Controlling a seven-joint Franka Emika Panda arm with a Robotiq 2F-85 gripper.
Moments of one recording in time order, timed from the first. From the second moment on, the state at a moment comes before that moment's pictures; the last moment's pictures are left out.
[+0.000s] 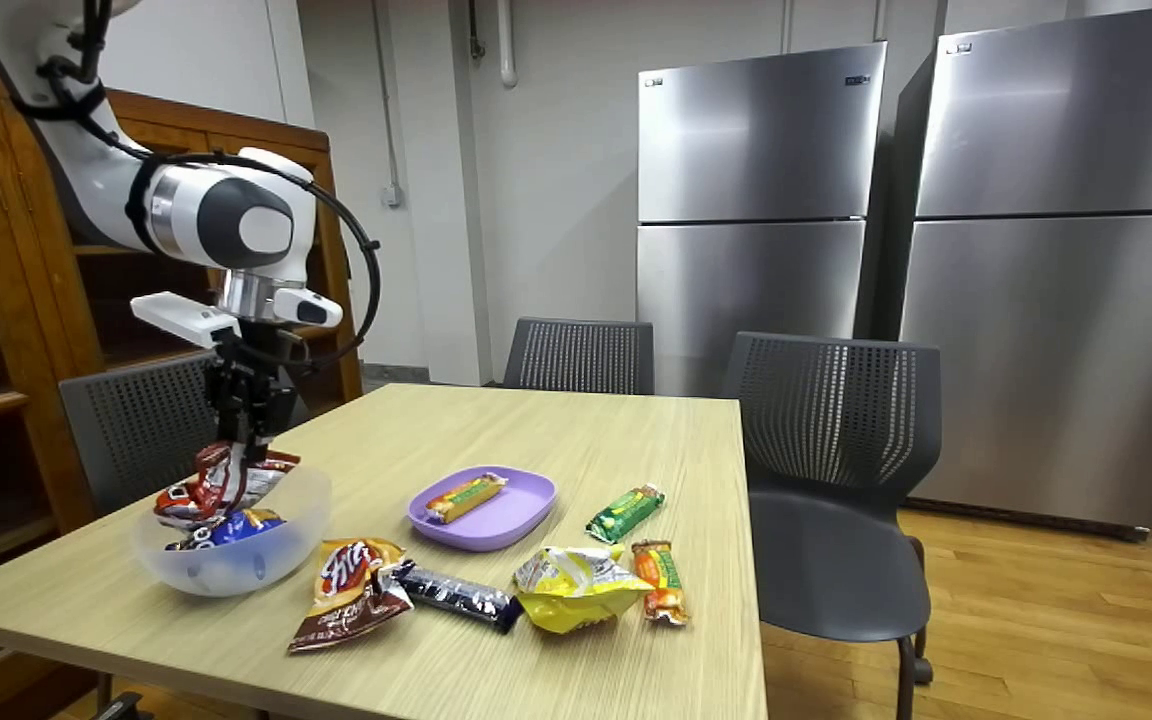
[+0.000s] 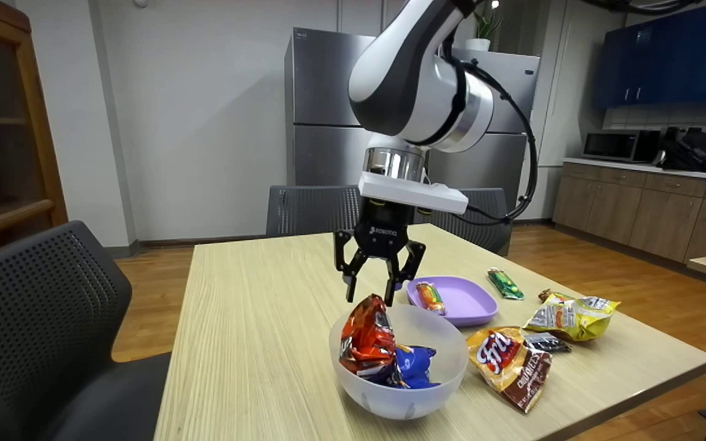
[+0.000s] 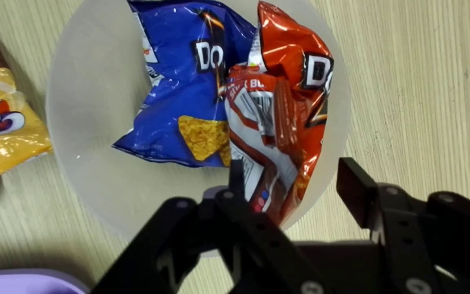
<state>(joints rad) 0.21 0.34 0.16 -2.18 0.30 2.42 0.30</state>
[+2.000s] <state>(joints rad) 0.15 0.25 0.07 -2.18 0.30 2.43 0.35</state>
